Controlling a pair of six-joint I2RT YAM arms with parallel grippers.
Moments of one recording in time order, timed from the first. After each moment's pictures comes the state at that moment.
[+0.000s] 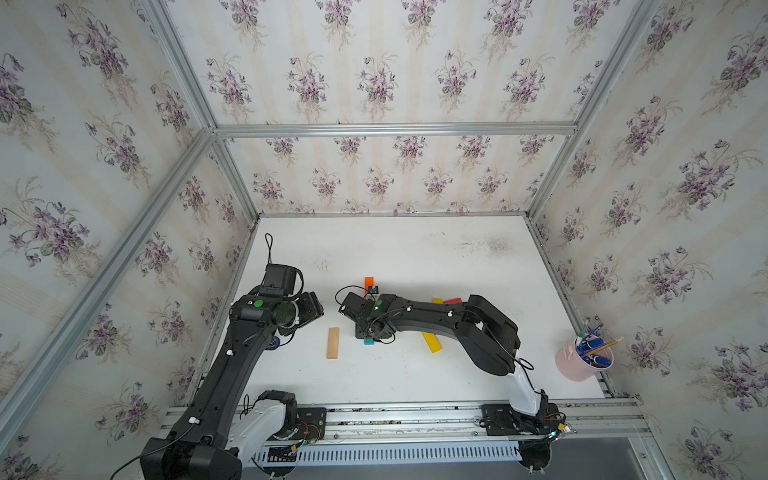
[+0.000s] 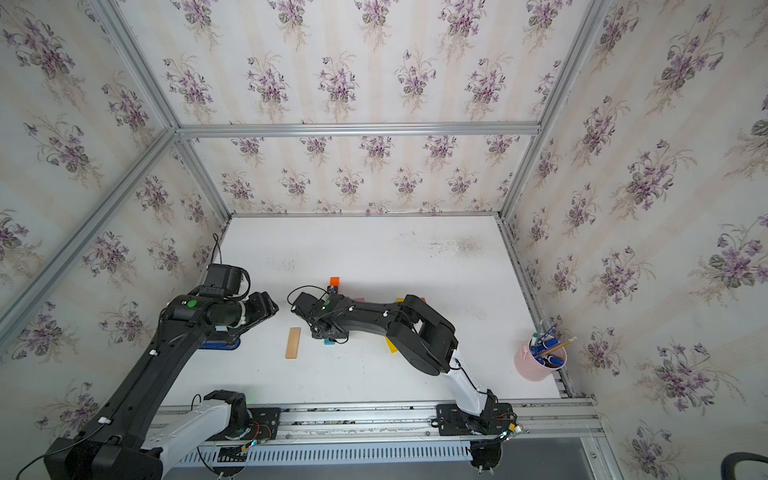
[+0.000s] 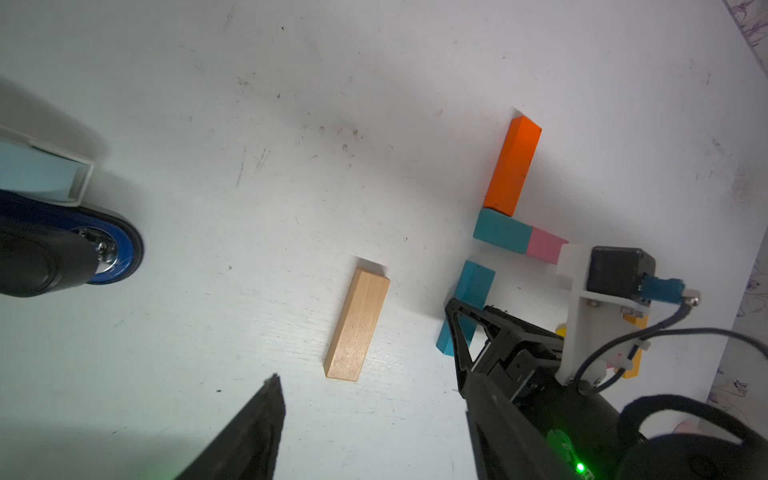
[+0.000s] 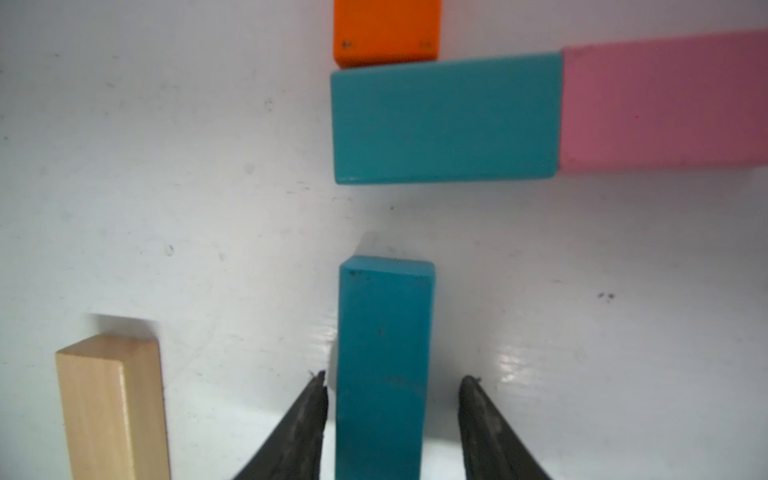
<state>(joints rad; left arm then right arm) -0.08 1.02 0.92 -1.02 0.14 -0.60 1.12 2.15 1.58 -0.72 0.19 1.02</state>
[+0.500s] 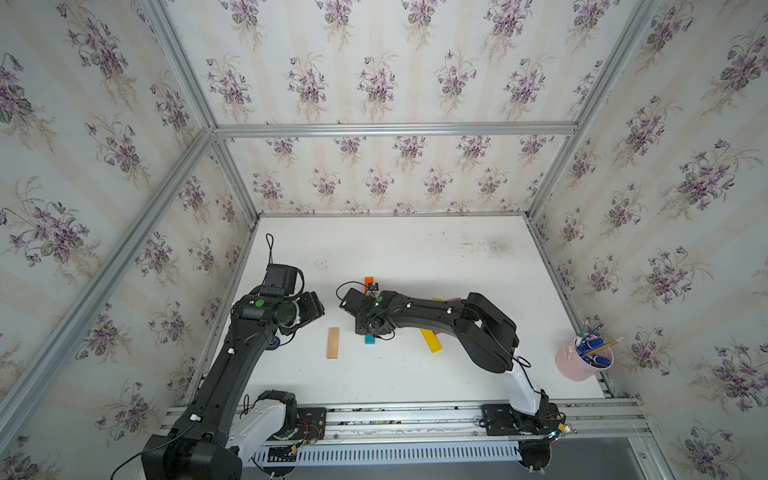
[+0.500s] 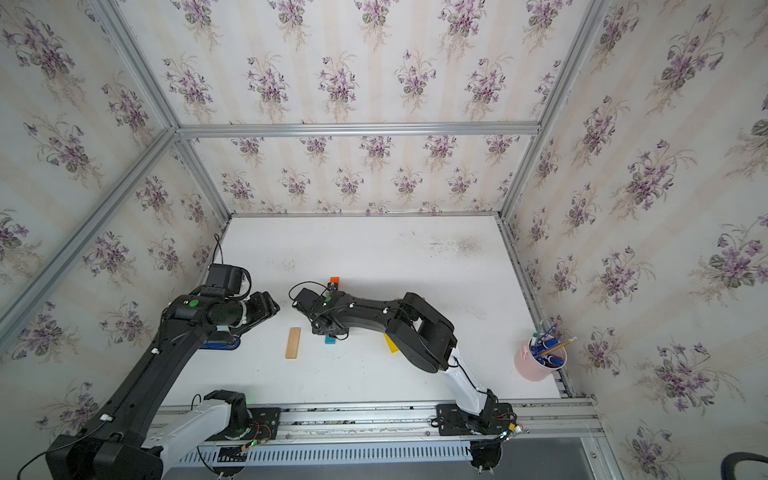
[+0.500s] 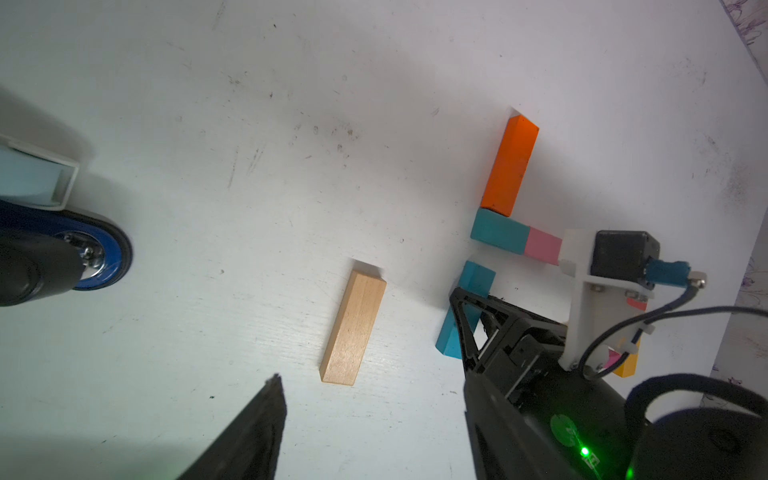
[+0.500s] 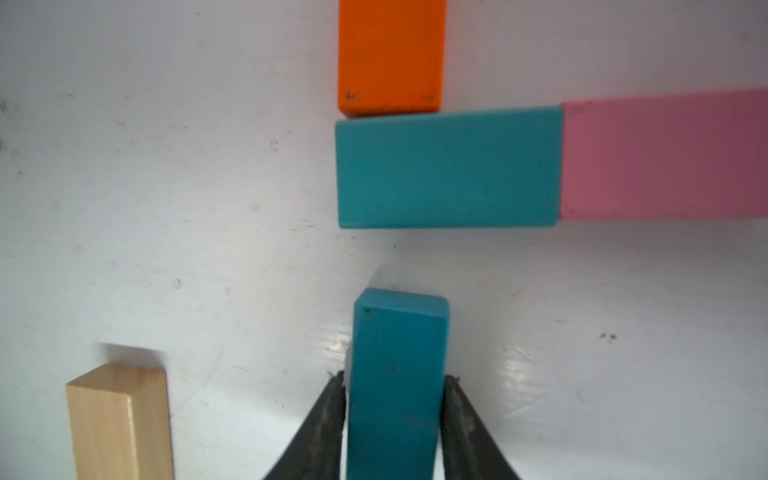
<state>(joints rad) -0.08 1.03 0.91 -0.99 0.15 -0.60 1.10 2.17 1.59 -0.70 0.19 1.01</state>
